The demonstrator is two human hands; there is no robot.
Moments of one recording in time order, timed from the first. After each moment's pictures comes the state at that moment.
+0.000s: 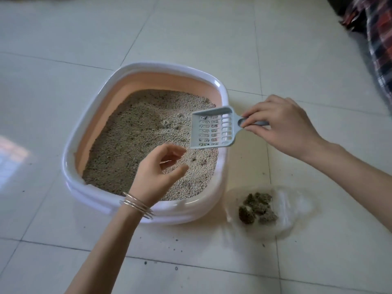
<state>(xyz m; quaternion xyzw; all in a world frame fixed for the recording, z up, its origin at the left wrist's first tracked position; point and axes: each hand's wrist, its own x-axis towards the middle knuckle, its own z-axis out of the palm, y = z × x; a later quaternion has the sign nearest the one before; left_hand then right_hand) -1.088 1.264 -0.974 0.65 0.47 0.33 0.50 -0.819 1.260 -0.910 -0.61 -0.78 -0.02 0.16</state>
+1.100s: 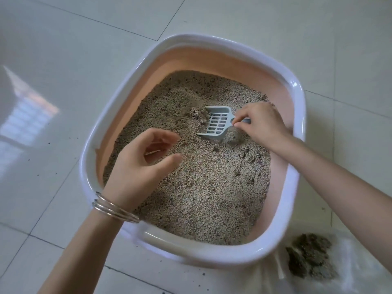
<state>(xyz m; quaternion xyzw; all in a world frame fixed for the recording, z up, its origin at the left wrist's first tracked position) -1.161 1.331 -0.991 0.57 0.56 0.36 0.49 -0.914 1.414 -1.024 -0.68 -0.71 0.14 0.09</state>
